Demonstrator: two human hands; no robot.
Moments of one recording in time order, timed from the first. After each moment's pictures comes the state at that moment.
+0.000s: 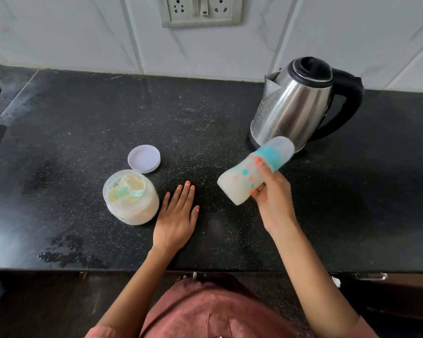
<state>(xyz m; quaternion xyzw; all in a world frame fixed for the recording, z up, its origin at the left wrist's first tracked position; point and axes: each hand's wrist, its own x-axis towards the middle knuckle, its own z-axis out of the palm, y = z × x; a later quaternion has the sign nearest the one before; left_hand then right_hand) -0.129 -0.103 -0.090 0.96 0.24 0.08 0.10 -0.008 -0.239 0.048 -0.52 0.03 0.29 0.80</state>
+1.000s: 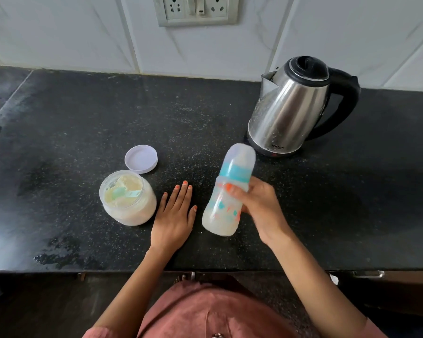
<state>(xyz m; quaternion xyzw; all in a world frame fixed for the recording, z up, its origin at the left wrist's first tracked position) -0.130 -0.103 -0.090 0.96 0.23 0.08 0.10 -0.027 -0.244 0.049 -0.64 -0.12 0.35 0.68</state>
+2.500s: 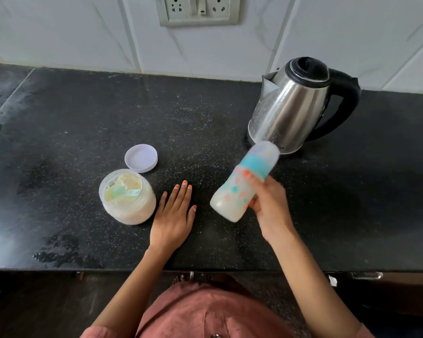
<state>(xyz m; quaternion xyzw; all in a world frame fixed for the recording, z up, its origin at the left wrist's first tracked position) -0.129 -0.103 -0.090 0.96 0.24 0.08 0.09 -0.020 -0.246 0.051 -0.59 0.00 0.30 0.75</state>
